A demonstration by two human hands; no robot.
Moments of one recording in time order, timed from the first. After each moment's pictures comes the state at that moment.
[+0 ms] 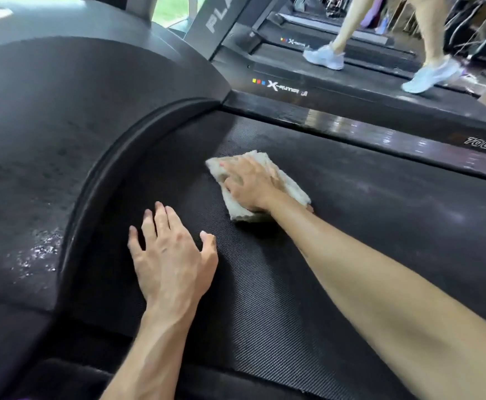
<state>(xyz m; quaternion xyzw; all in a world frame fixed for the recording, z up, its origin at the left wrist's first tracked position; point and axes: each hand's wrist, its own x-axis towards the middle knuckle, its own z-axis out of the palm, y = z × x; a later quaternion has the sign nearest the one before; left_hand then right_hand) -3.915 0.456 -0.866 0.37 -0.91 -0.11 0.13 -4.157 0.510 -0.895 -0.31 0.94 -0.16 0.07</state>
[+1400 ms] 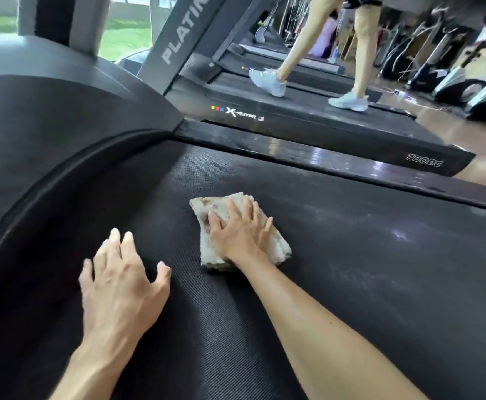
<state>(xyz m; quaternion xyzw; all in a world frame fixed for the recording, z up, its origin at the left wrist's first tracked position) -3.937 0.475 -0.849 0.32 -0.92 -0.17 0.12 -4.106 0.590 -0.865 -0.12 0.98 -0.15 0.03</state>
